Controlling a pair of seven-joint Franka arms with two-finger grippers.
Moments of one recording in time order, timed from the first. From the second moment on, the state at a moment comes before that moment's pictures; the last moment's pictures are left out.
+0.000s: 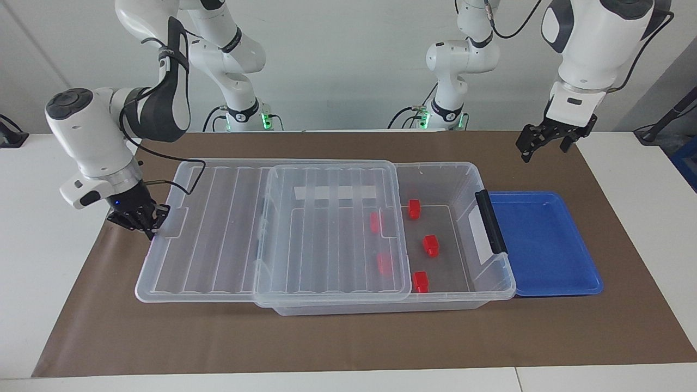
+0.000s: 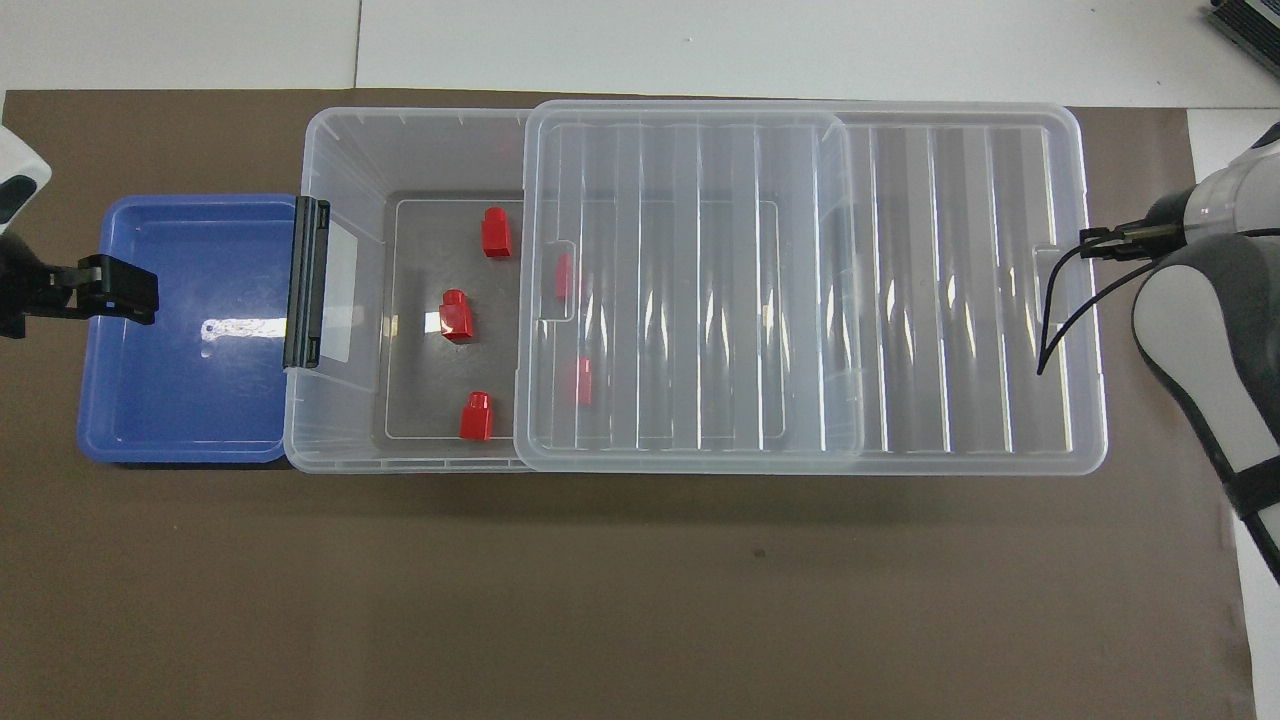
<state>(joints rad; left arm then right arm) -0.02 0.00 -0.05 -1.61 0.13 1.61 -0.12 -0.07 0.21 -0.05 -1.75 0.03 2.14 -0.18</state>
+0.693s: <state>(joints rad) 0.06 0.00 -0.06 -1.67 0.09 1.68 0.02 0.08 0.22 -0.05 -1.75 0.07 2.16 -0.05</state>
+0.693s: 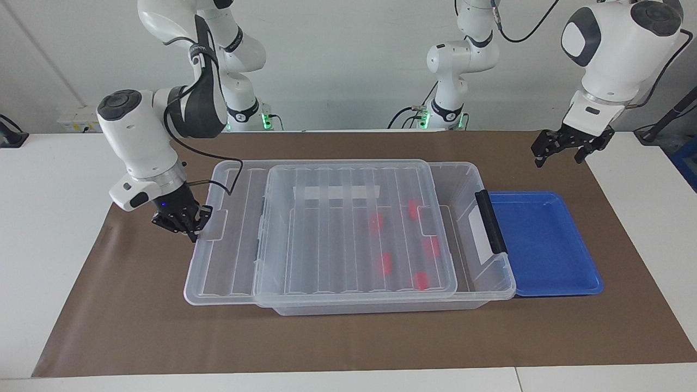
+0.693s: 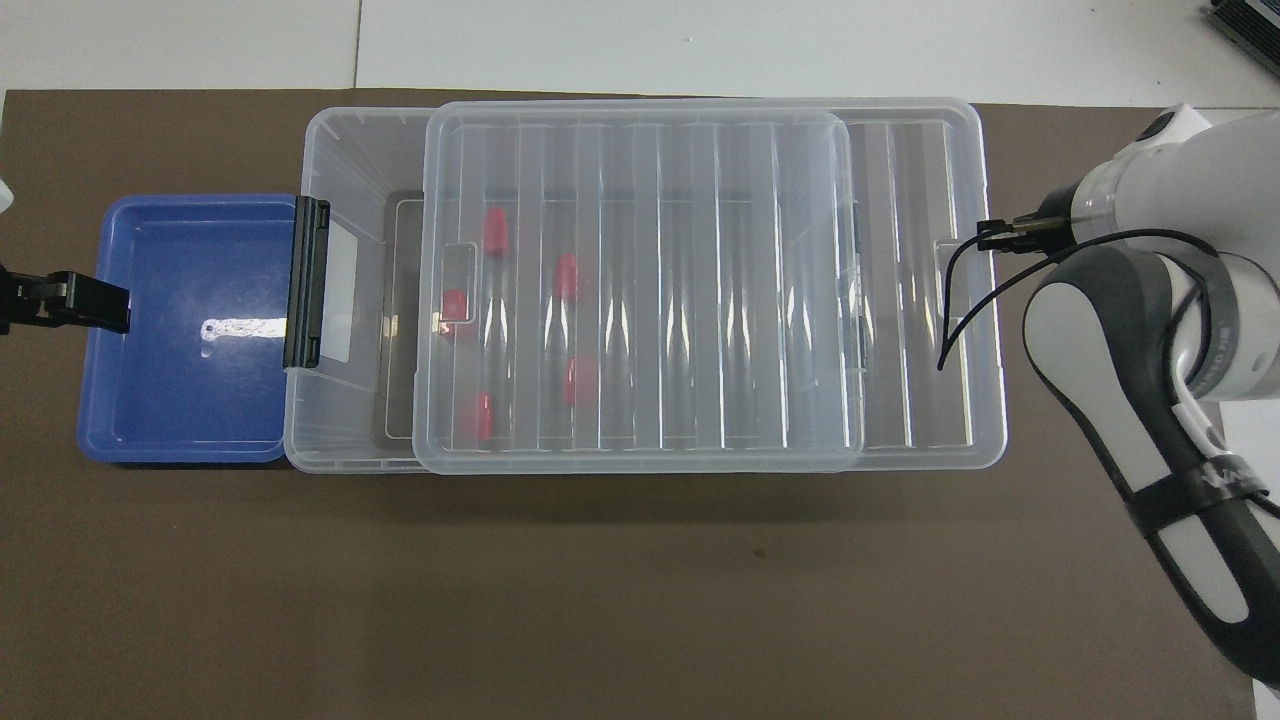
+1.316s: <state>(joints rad) 0.06 0.00 -0.07 -1.67 0.09 1.68 0.02 0.17 0.22 -0.05 -1.76 0.12 2.16 0.04</state>
